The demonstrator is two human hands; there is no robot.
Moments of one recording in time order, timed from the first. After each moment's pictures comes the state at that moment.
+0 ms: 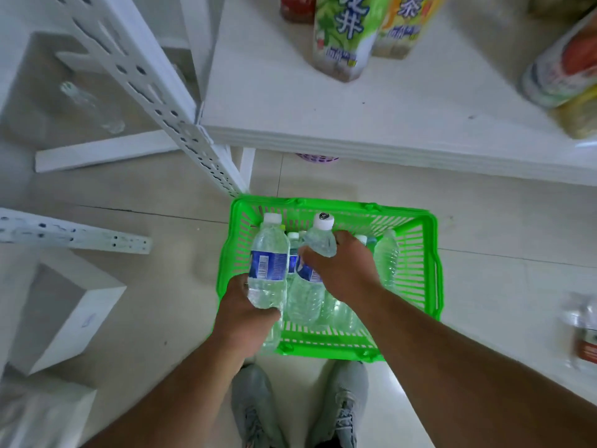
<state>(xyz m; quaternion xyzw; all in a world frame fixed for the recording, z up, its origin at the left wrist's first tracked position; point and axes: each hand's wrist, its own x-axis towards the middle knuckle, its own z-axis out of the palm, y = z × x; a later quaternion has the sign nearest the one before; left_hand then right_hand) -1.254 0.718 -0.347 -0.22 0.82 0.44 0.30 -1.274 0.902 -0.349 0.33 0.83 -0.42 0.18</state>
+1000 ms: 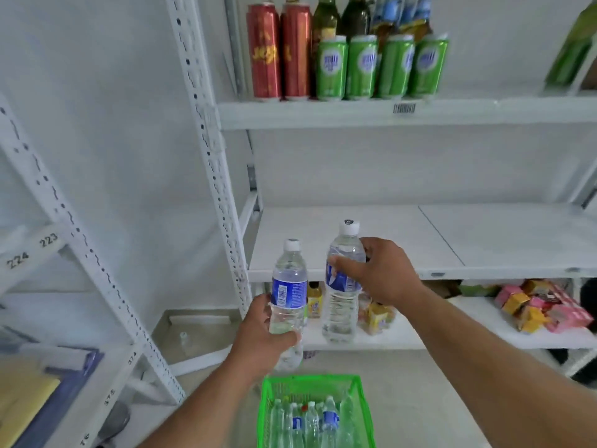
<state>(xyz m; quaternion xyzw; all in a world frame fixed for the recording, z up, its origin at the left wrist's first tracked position) -1.138 0.687 0.320 0.12 0.78 0.60 0.14 -1.087 0.919 0.427 0.15 0.88 -0.42 -0.16</state>
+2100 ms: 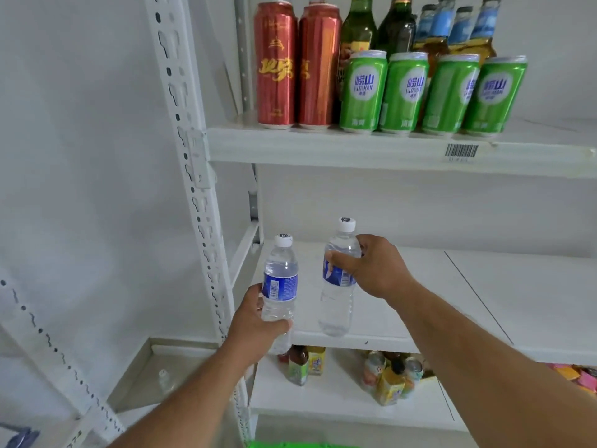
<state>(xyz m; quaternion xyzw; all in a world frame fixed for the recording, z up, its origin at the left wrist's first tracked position) -1.334 0.756 0.331 0.09 0.80 0.58 0.09 -1.293 0.985 0.438 0.14 0.88 -0.43 -0.15</state>
